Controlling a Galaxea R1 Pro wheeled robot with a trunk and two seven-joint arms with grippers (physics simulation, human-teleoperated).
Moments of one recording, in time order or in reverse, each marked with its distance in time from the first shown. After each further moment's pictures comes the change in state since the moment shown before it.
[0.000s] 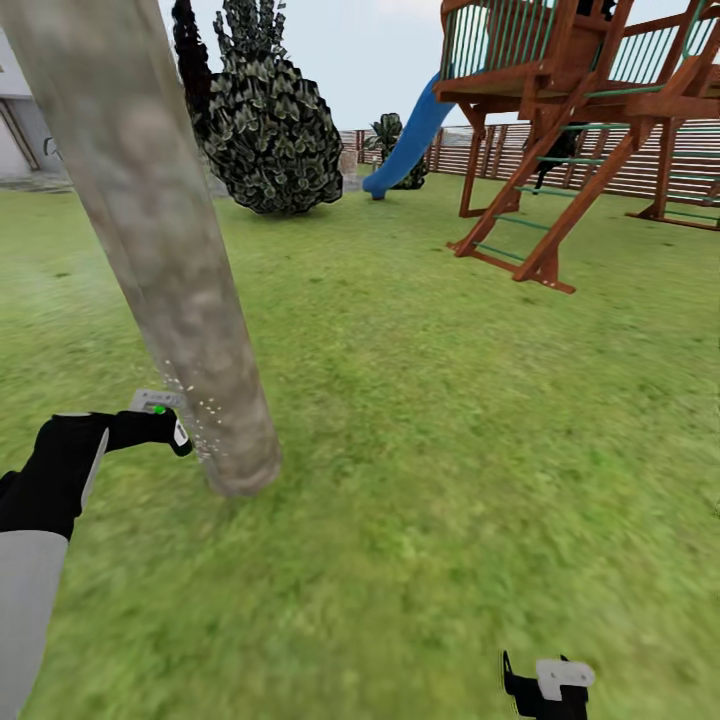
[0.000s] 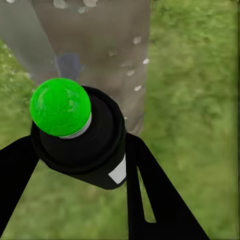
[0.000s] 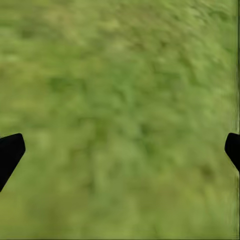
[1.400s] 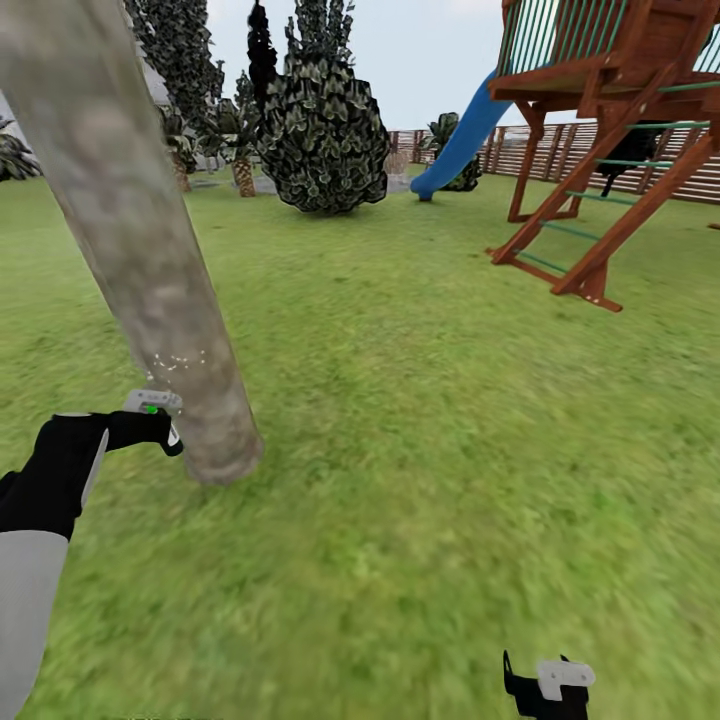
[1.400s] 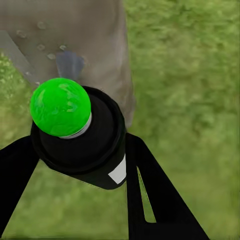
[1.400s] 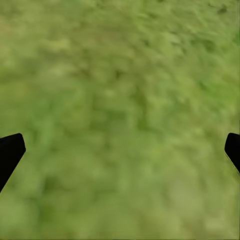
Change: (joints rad) left arm 0.000 0.000 0.000 0.003 -0.001 0.005 0.073; right arm 0.000 0.000 0.000 0.000 -0.001 0.000 -0.001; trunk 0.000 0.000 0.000
